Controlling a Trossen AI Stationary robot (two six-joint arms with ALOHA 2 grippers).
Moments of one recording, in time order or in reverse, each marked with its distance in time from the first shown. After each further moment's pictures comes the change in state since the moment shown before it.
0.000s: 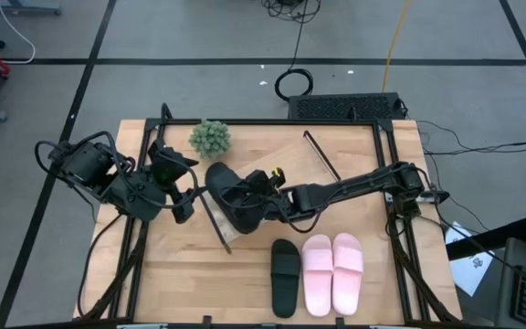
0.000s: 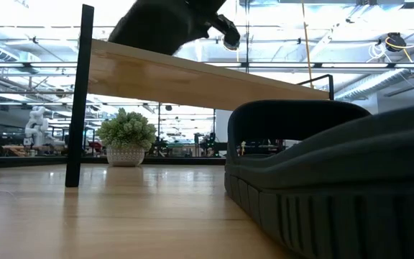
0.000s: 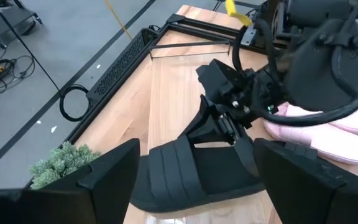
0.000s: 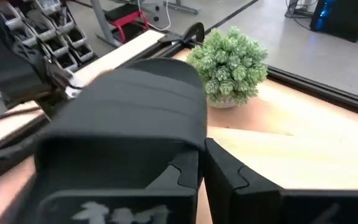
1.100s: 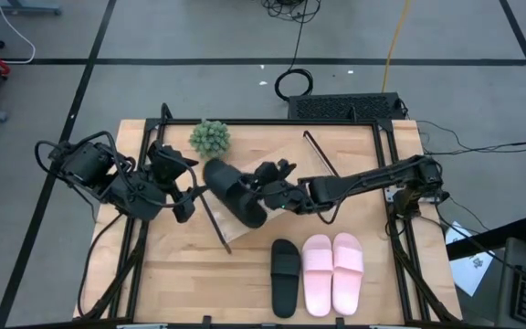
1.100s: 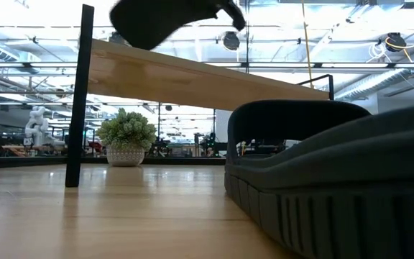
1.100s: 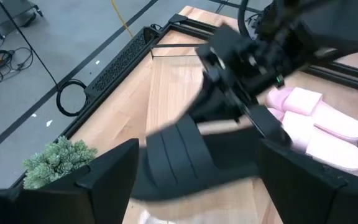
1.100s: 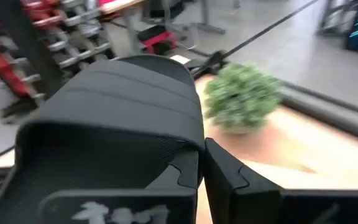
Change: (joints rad) left arm 0.001 0.000 0.000 0.000 -0.004 -0.049; right arm -0.012 -0.159 -0.139 0.182 -0.095 -0.140
